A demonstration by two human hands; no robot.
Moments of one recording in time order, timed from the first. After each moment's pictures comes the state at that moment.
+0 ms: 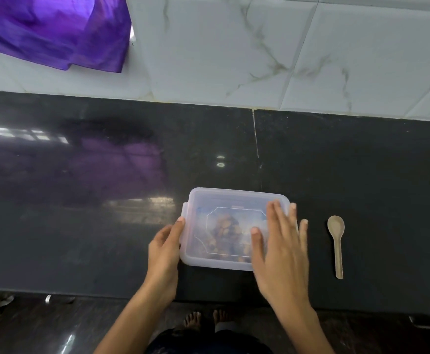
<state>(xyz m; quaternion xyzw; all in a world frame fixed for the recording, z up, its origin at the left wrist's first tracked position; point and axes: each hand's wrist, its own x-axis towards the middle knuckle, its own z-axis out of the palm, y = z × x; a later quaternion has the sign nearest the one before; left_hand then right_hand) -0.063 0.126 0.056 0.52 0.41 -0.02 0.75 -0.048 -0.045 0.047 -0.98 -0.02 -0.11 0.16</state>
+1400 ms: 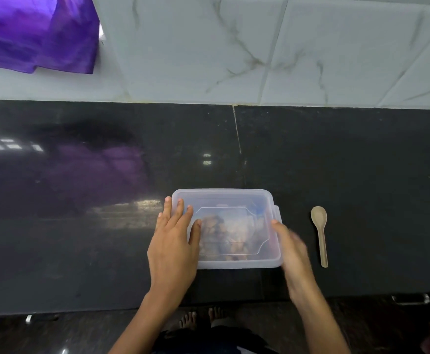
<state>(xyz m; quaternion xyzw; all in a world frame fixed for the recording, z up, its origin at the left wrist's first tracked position) -0.052 0.105 0.046 0.94 0.09 0.13 0.29 -0.040 -0.082 0.052 -0.65 0.31 0.09 0.69</state>
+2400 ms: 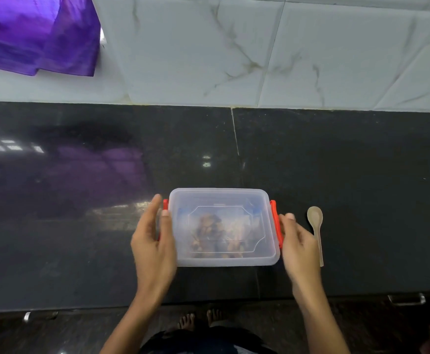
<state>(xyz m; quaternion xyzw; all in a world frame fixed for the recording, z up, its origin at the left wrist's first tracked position) -0.060 0.109 0.068 0.74 0.22 0.20 0.60 -0.041 -0.090 0.058 -0.75 0.25 -0.02 0.61</state>
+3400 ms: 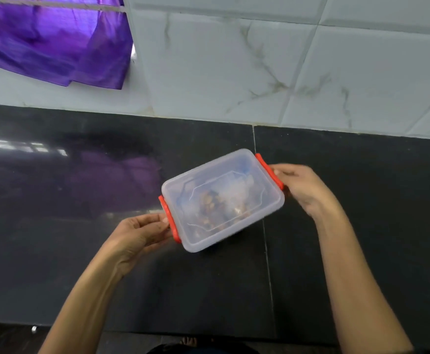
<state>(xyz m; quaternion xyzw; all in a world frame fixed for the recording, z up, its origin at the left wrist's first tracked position) -0.012 0.193 0.086 0.58 0.29 -0.10 0.75 0.109 -0.071 0.127 -0.83 0.06 0.14 0.53</state>
